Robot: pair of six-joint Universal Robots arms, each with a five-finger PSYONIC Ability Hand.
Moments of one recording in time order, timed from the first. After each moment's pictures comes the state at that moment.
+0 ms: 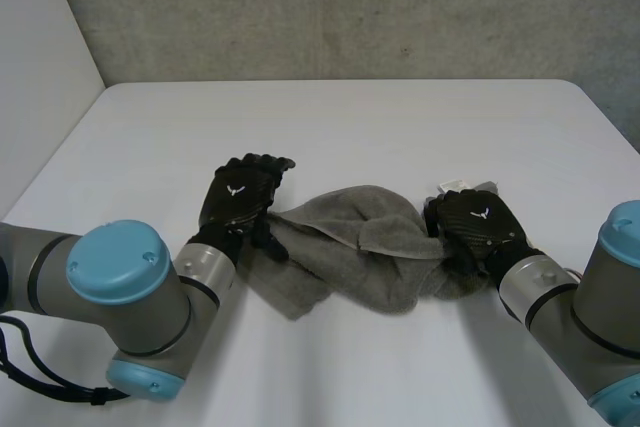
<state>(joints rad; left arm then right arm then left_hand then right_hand) 4.17 -2.12 -1.73 3.80 -1.54 3.15 1.87 -1.21 1.90 -0.41 1.28 2.91 0.34 0.34 0.31 0.34 0.13 0.89 0.70 0.92 0.92 0.65</state>
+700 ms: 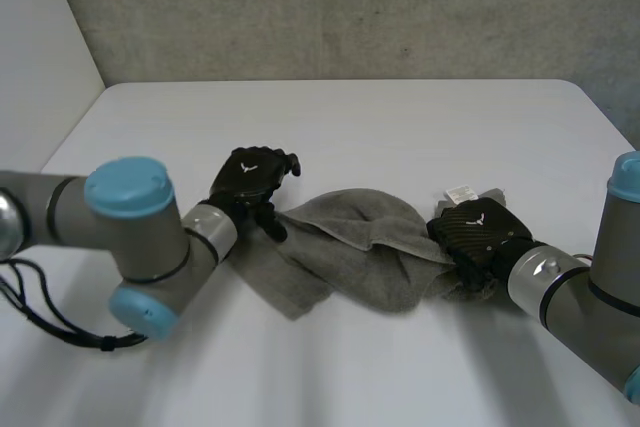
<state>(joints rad) 4.23 -2.28 -1.39 3.51 -1.37 3.26 1.91 -1.28 1.75 0.01 1.32 2.62 0.58 0.58 0.58 0.58 0.40 1.32 1.29 1.31 1.34 1.14</state>
